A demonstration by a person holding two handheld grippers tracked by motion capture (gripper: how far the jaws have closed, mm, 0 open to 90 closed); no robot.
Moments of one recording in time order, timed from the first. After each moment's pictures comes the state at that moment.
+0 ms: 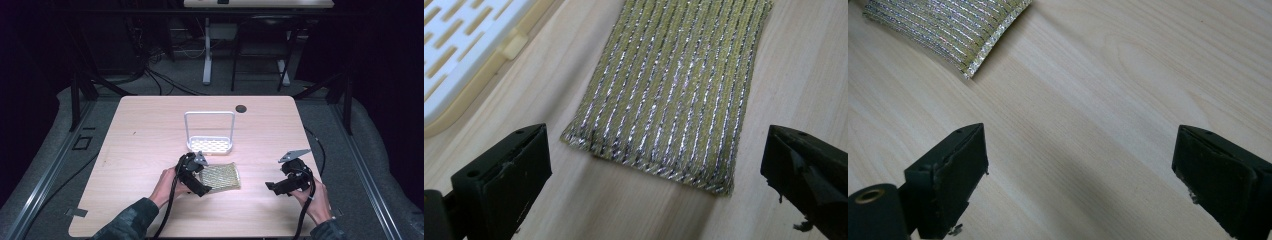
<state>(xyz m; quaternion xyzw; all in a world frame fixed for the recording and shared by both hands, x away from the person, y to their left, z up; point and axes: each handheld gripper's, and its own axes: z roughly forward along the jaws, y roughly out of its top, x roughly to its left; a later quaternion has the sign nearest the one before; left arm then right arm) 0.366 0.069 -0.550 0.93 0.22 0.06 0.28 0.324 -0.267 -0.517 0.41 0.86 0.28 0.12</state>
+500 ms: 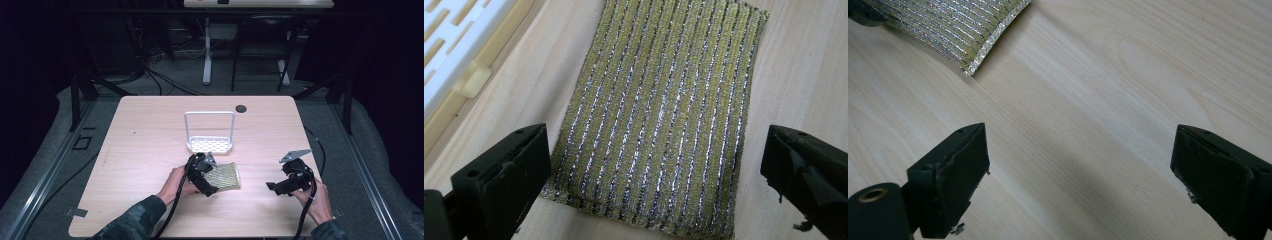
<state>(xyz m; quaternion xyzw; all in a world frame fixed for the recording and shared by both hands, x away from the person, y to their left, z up) 0.374 0.046 -0.559 0.94 0.19 0.05 0.27 0.323 -0.270 -0.517 0.41 0.86 0.29 0.11</state>
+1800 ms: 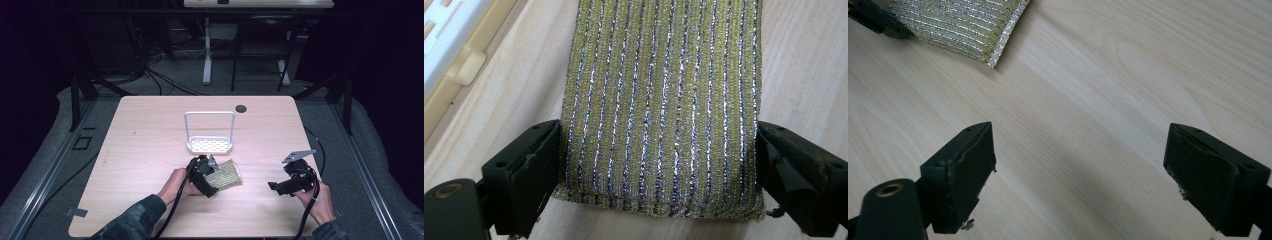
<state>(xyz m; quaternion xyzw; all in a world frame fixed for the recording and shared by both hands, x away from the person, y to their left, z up) 0.370 0.041 -0.565 0.95 0.19 0.07 0.24 0.320 -0.275 -0.514 0.41 0.86 0.30 0.11</state>
